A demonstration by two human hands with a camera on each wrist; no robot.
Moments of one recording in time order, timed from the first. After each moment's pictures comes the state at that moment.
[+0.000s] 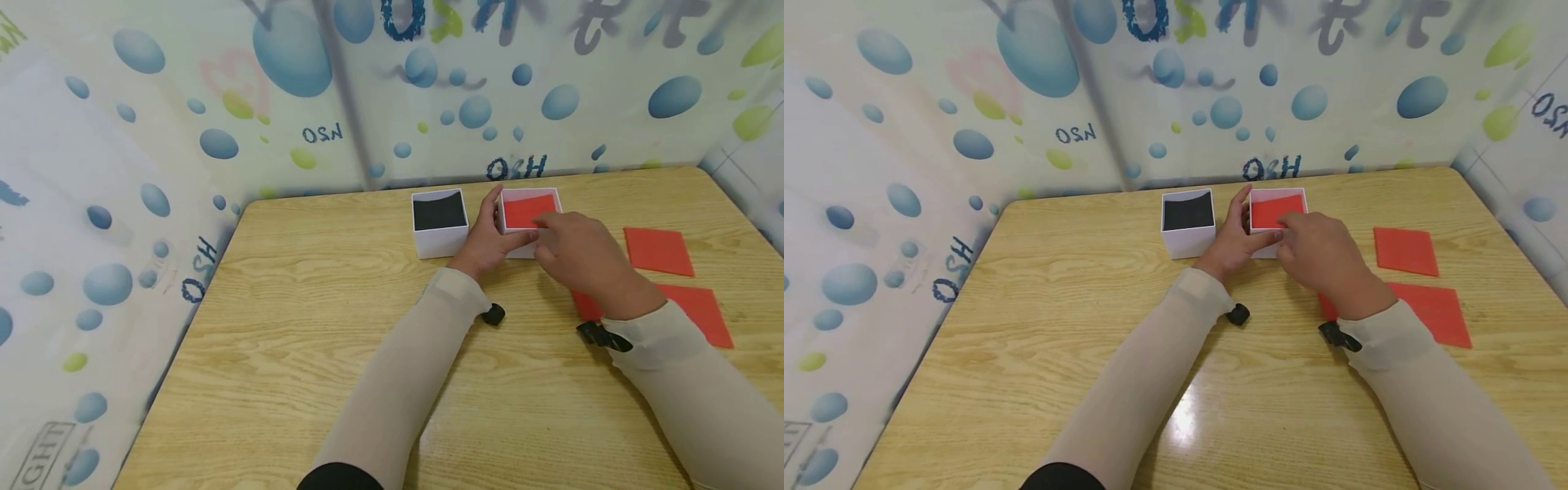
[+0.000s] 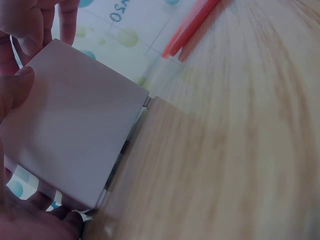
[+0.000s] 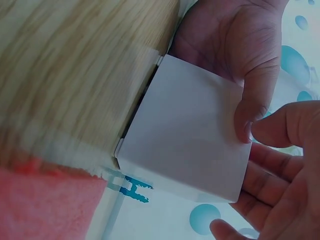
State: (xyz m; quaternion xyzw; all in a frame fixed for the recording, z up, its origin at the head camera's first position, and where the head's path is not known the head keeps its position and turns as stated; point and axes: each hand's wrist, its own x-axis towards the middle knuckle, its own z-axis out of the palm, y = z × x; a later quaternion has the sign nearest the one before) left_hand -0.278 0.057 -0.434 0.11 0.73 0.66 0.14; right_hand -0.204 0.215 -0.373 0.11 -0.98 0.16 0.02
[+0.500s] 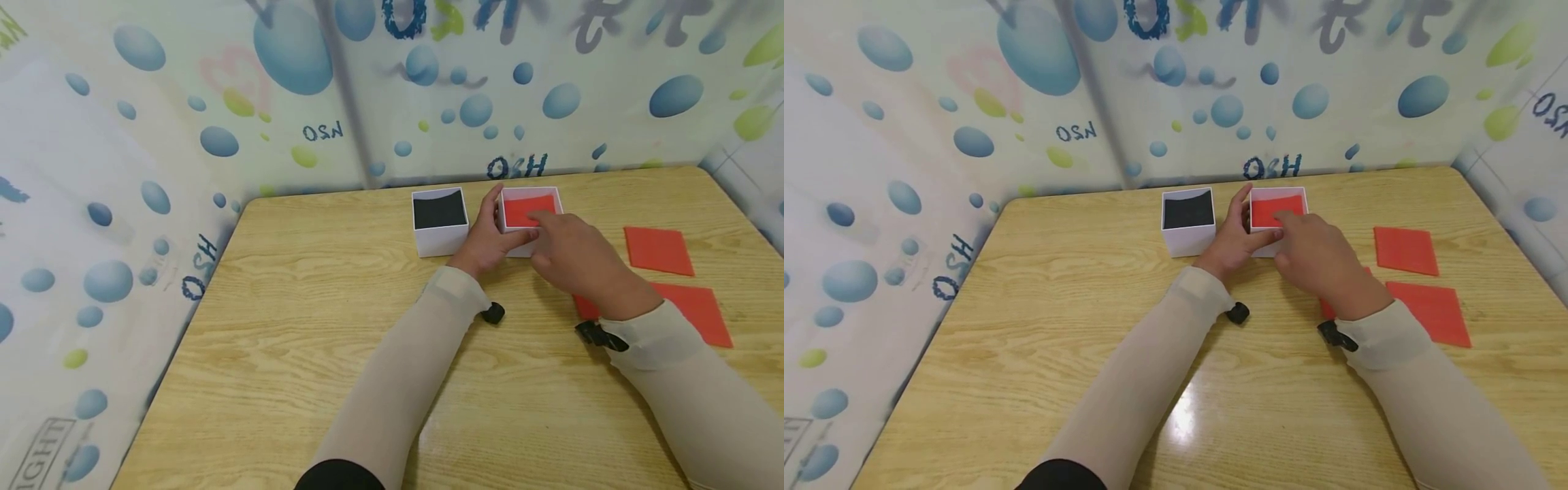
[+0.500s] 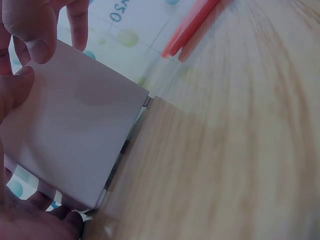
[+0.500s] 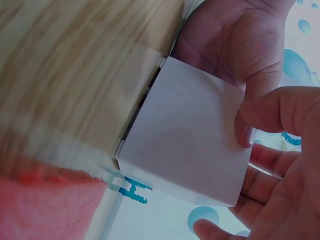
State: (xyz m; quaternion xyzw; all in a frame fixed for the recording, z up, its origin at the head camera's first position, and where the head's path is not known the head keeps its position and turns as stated) left_hand -0.278 0.056 -0.433 0.10 0.74 0.65 0.14; right_hand -0.204 0.213 -0.375 0.13 -0.98 0.16 -0.01
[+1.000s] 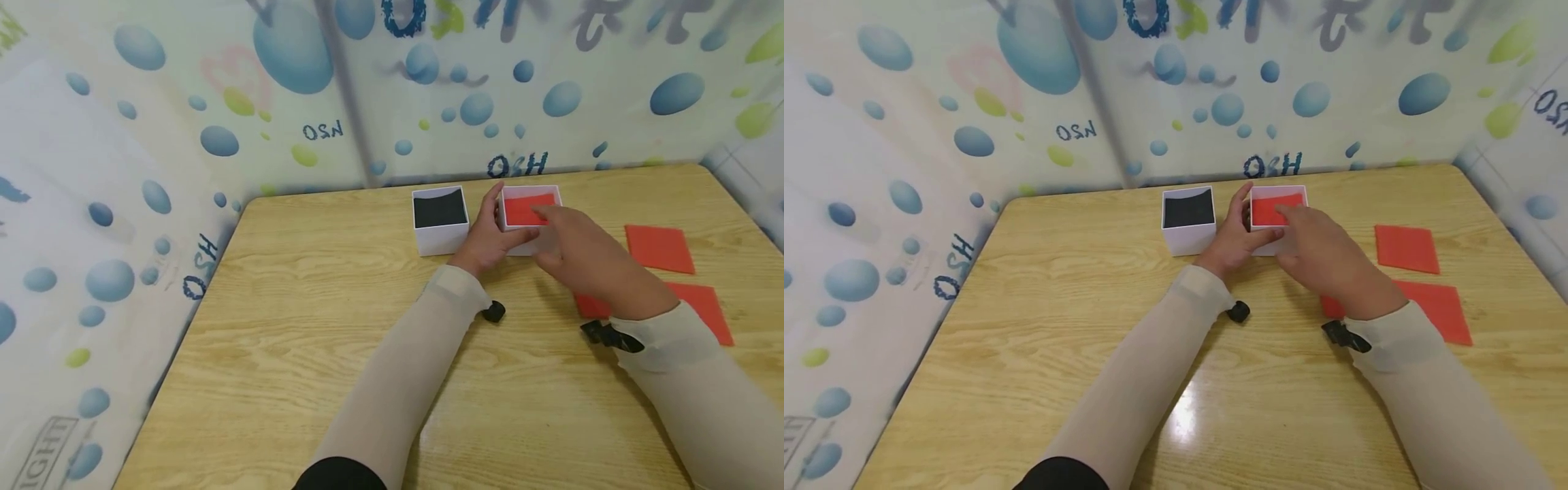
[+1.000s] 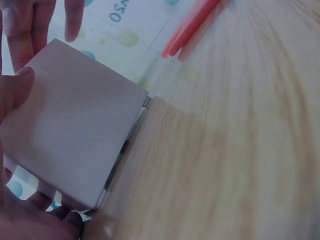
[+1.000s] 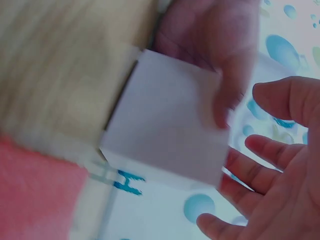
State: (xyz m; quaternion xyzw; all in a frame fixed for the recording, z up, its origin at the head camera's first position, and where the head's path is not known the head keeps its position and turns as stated) left_hand -0.281 0.056 -0.438 0.12 0.73 0.66 0.14; right_hand -0.201 0.224 -0.365 0.14 -0.96 0.22 -0.06
